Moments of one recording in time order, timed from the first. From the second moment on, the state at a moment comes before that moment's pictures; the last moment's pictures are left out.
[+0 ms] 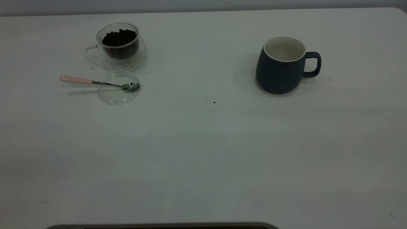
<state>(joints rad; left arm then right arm) -0.01 -0.02 -0.49 -0.09 1.15 0.03 0.03 0.03 -0.47 0.09 1.12 -0.11</state>
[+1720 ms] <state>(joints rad) -0.01 -0.02 -0.49 -0.09 1.15 0.03 0.09 2.09 -1.24 0.57 0.47 -1.71</state>
